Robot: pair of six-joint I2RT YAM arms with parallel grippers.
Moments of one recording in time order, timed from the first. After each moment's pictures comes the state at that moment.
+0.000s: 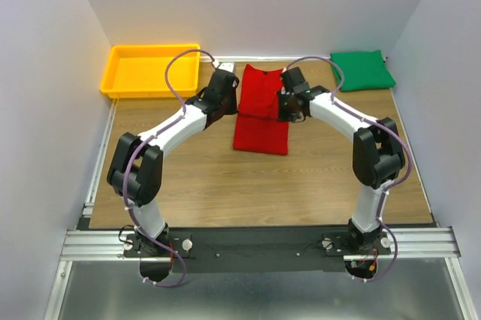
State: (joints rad) left arm -0.50 1.78 1.36 -0.25 -0.14 -0.38; right arm 0.44 1.93 1.50 -0.56 0.04 0.38
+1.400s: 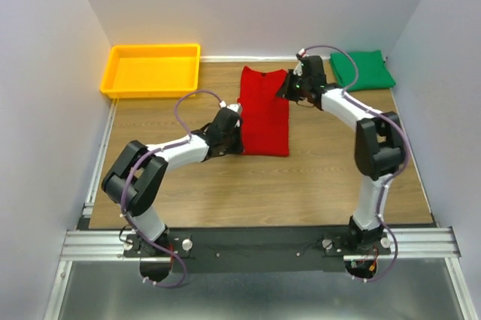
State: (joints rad) left arm -0.63 1.69 0.95 -0.08 0.04 -0.56; right arm 0.31 2.05 1.60 -0.18 -0.17 0.42
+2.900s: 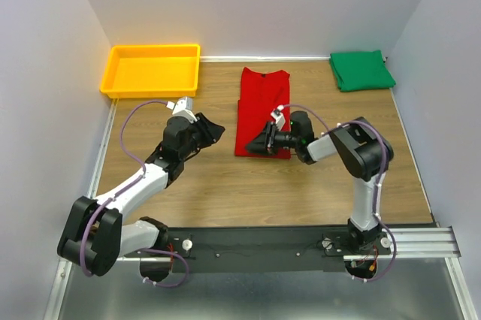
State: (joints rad) left arm -0.42 1.19 0.56 0.30 0.11 -0.75; right arm 0.46 1.99 0.82 0.82 -0.84 1.08
